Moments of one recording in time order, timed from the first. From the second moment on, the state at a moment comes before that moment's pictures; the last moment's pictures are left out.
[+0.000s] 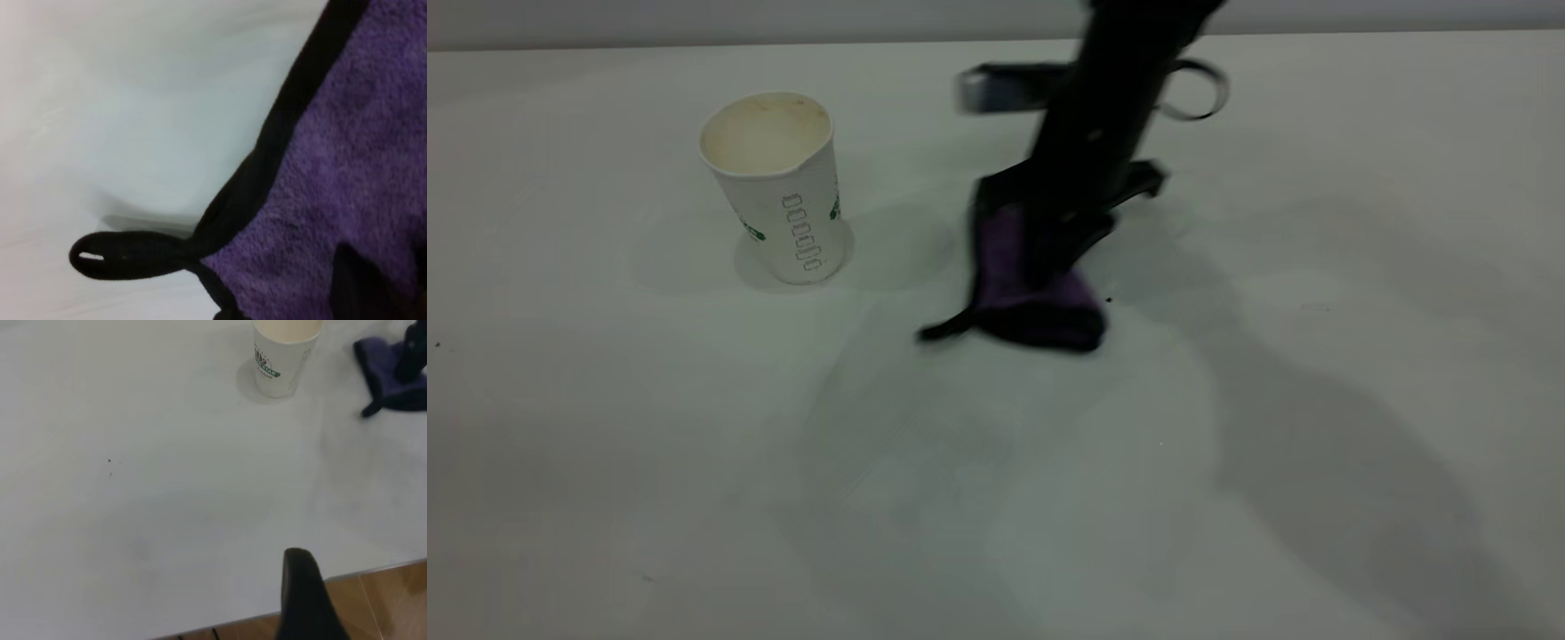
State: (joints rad) left arm -0.05 -0.02 -0.50 -0.10 1.13 0.13; right arm 0.50 2.73 -2.04 0.43 0.89 -0.28
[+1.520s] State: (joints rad) left arm -0.05 -0.02 -0.50 -0.10 1.13 0.13; right arm 0.11 2.72 -2.04 0.17 1.11 -0.23
